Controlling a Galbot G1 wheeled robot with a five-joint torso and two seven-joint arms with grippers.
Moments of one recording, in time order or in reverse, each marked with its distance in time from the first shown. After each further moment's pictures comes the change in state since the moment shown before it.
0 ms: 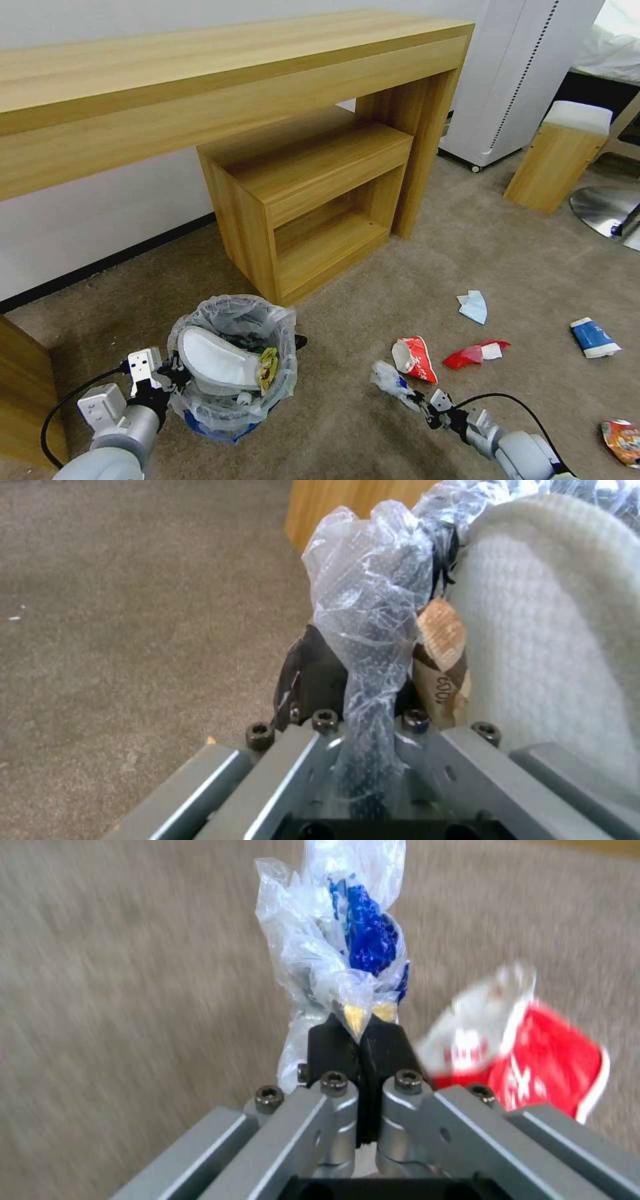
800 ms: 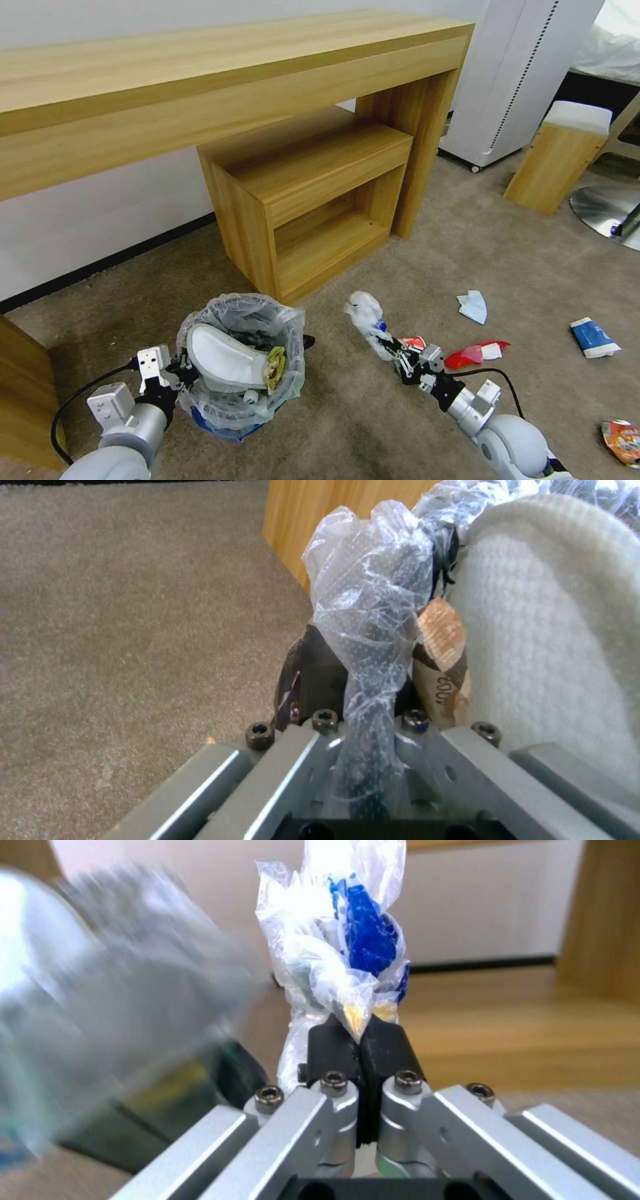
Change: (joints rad) left arm -0.008 0.009 0.026 0.007 0.023 -0.017 0.032; right arm -0.082 0.027 -0.018 0.404 0.408 0.007 0.028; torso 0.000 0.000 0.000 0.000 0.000
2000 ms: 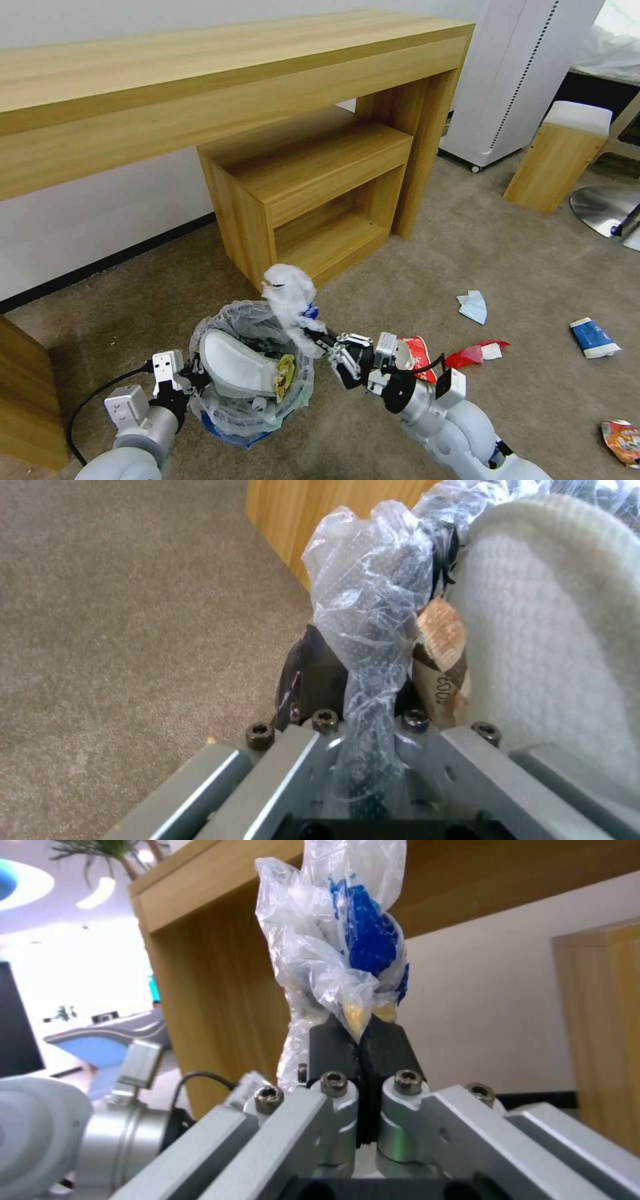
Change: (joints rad) left arm -0.004 -0.023 0.040 0.035 0.049 -0.003 0.034; right arm 0.140 -0.010 -0.312 0.197 0.225 -0.022 -0.095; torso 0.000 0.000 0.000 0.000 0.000
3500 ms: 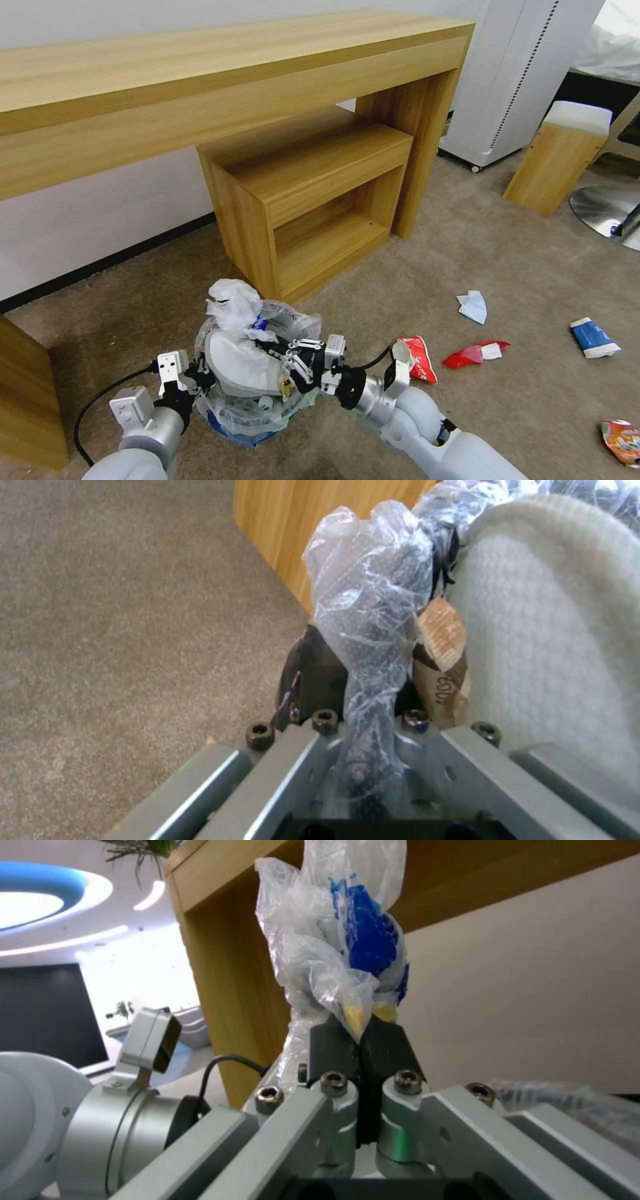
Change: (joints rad) left arm 0.002 -0.022 0.010 -0.012 0.011 -0.006 0.021; right arm 0.184 0.077 -0.213 -0.158 -0.013 0.030 0.000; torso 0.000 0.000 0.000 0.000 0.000
